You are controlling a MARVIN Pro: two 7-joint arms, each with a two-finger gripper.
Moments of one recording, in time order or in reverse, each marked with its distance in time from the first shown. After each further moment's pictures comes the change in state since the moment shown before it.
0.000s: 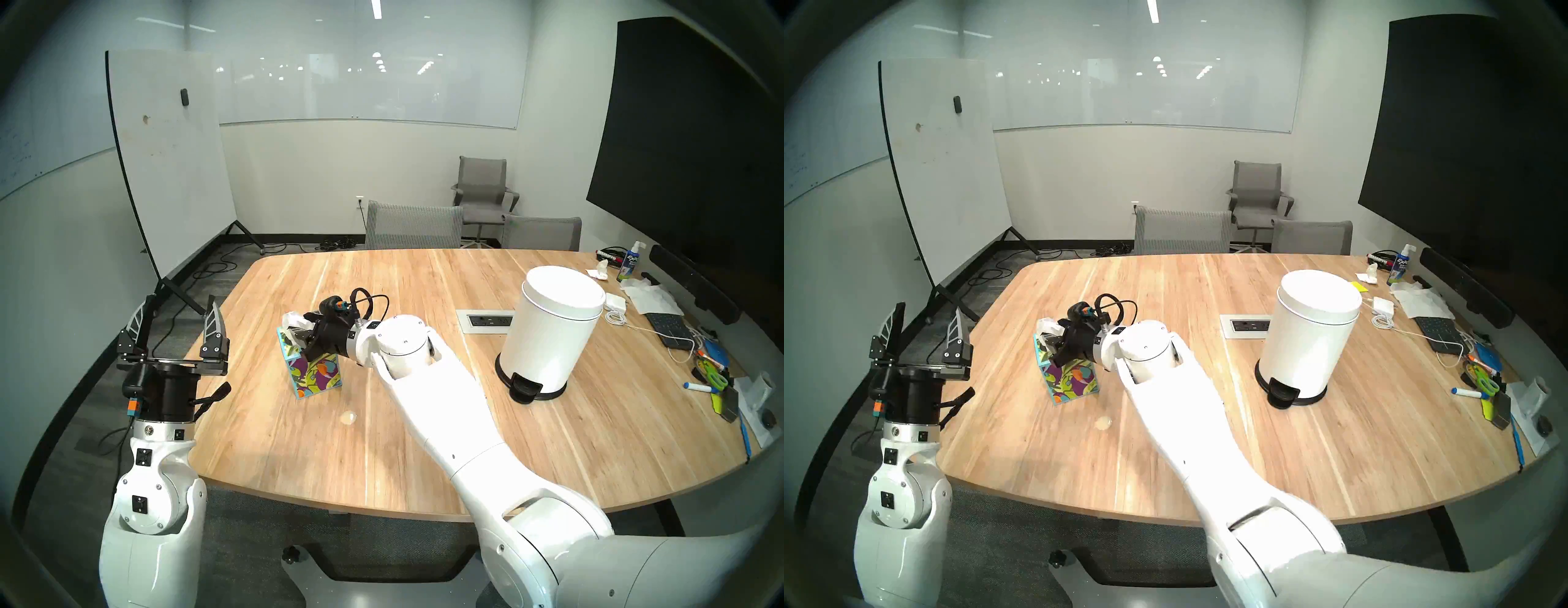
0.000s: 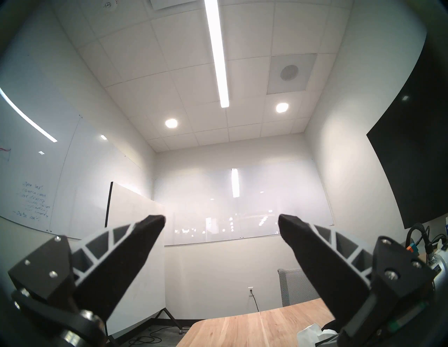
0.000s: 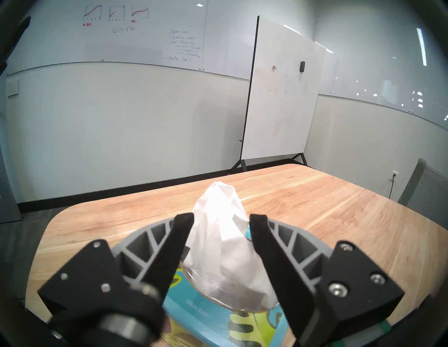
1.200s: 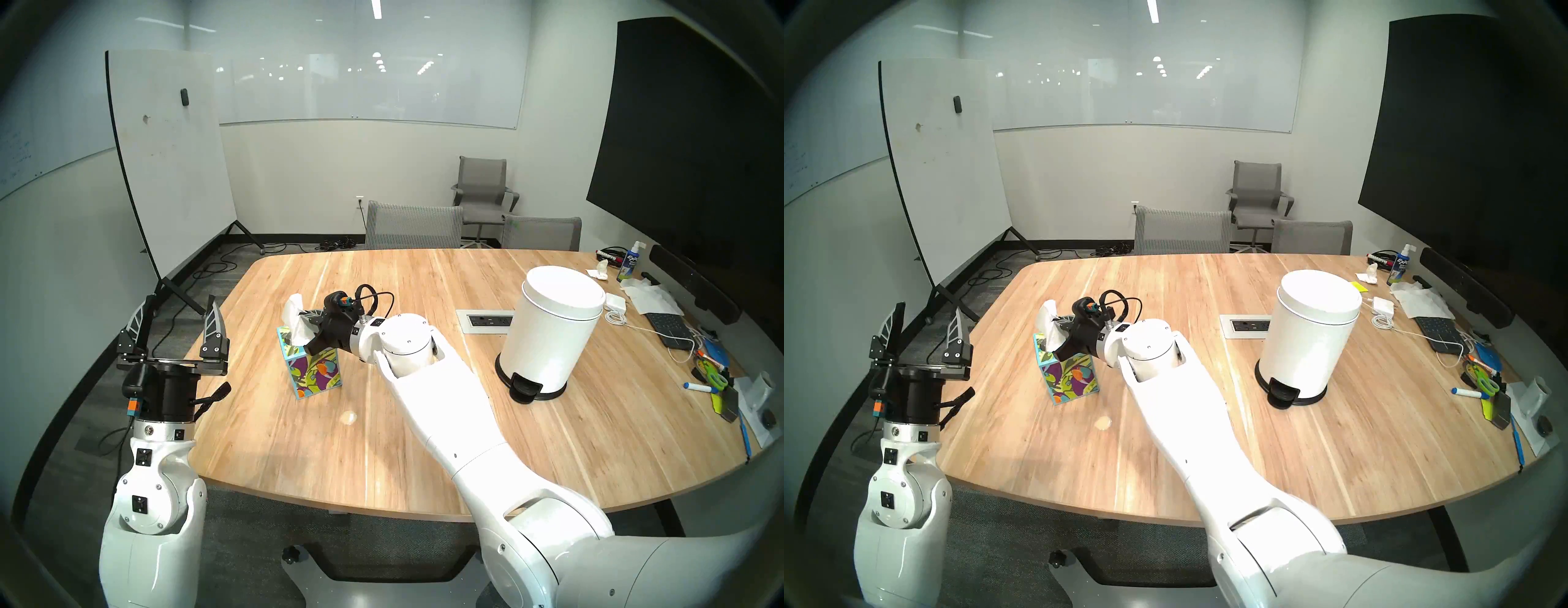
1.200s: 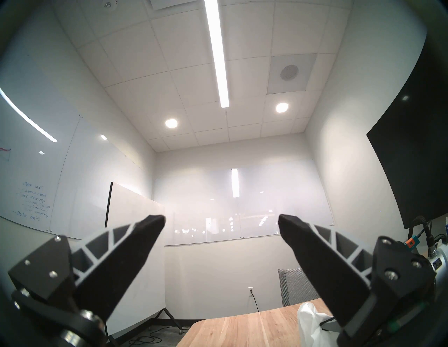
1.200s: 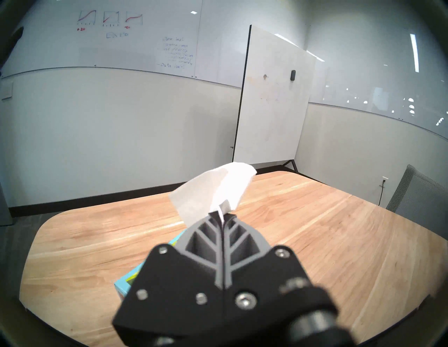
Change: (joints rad) left arm 0.000 0.000 0.000 0.000 0.000 0.000 0.000; right arm -0.015 0.002 0.014 -0.043 -0.004 -0.026 -0.035
